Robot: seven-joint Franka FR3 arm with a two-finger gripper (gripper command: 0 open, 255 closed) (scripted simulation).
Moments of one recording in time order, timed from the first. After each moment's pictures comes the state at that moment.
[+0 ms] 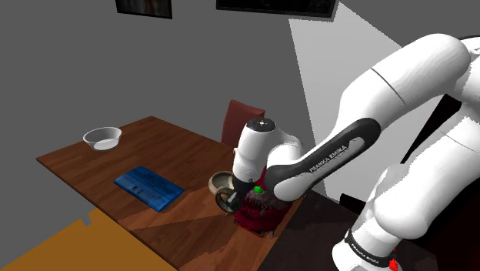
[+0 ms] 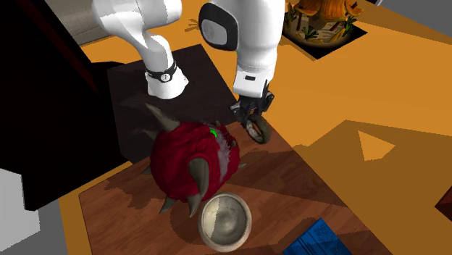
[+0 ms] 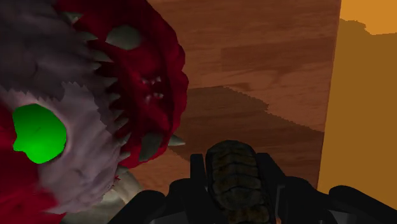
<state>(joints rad) -0.04 -0.20 0.53 -2.67 -0.01 2.62 0.45</state>
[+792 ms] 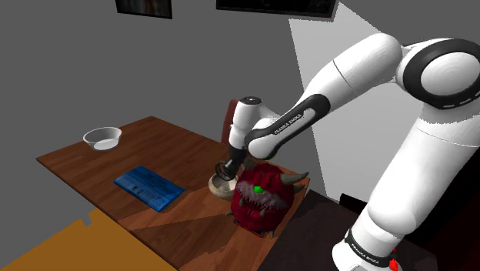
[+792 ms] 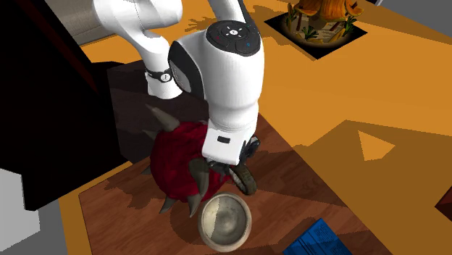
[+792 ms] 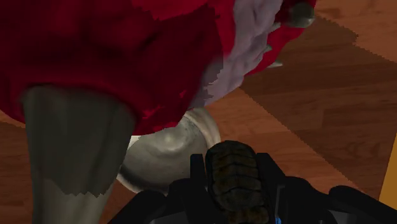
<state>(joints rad) -0.21 0.01 0.37 -2.44 -0.13 2.60 0.22</state>
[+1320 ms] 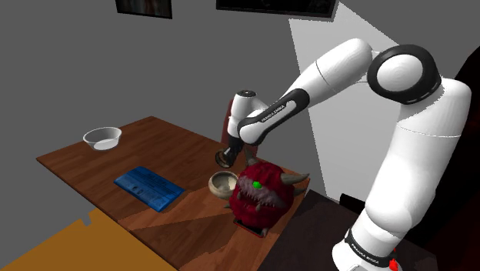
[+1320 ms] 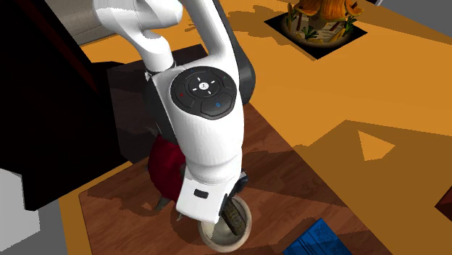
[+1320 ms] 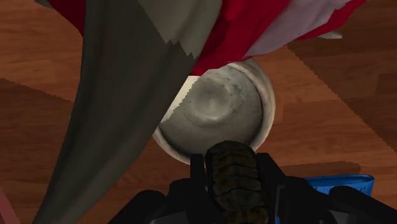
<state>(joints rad) -0.27 0.18 0.30 -2.25 -0.17 2.57 0.11</state>
